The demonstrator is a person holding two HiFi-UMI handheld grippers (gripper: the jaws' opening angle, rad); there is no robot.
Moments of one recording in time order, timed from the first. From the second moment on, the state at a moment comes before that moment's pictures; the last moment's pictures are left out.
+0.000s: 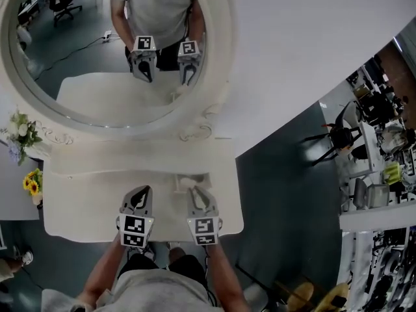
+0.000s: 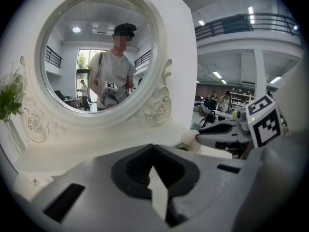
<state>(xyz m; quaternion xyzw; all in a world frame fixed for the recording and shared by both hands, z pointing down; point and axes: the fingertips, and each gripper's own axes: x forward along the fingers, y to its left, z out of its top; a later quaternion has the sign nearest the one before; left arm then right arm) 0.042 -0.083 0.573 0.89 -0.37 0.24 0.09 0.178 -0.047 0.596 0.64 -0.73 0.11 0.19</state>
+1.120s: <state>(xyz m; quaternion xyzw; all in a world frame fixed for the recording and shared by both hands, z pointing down) 0.051 -0.075 0.590 0.87 -0.40 0.26 0.10 0.186 -0.054 0.622 0.61 -0.76 0.15 0.17</state>
